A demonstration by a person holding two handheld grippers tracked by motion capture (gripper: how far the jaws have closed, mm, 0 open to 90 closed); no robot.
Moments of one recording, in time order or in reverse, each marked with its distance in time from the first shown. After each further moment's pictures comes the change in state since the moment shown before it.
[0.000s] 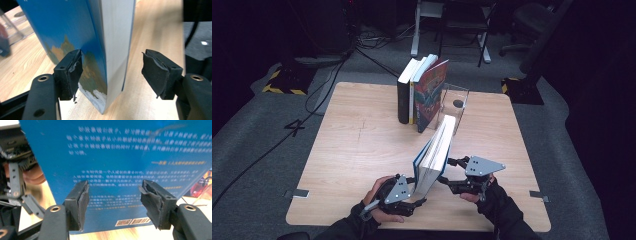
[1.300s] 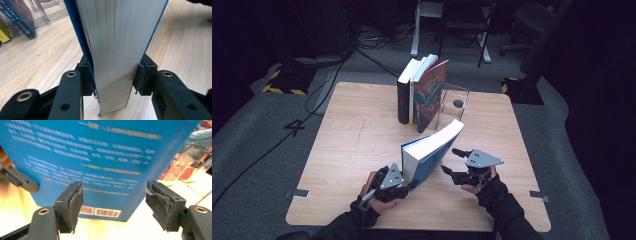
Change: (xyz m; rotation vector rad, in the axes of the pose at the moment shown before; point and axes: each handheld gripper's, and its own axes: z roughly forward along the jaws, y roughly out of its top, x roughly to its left) left arm 0.037 -0.009 -0.006 0.011 0.041 -0.099; right arm -0.027 -0.019 0.006 0.057 -0.179 0.013
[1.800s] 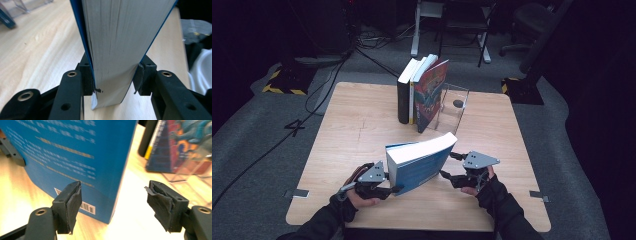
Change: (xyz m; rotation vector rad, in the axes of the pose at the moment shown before) left arm 0.034 -0.019 -0.038 0.045 -0.229 0.043; right arm 0.002 -0.008 0.010 0.043 0.091 -0.002
